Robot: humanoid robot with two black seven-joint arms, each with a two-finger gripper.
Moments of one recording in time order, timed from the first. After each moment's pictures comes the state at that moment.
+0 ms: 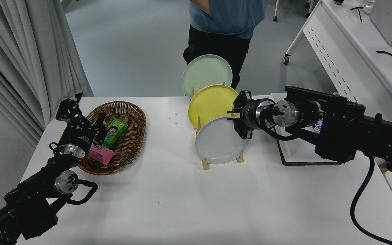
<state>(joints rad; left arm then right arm) -0.56 0.36 -0.74 -0.69 0.13 -0.22 -0.65 1.31 -0.26 -0.06 0.96 0.46 -0.33 -0.27</state>
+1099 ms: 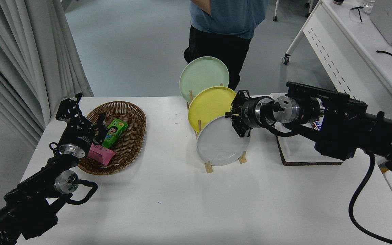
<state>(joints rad) -0.56 0.36 -0.74 -0.69 0.12 -0.22 -0.65 1.33 -0.27 0.03 0.96 0.45 -0.32 -0.35</state>
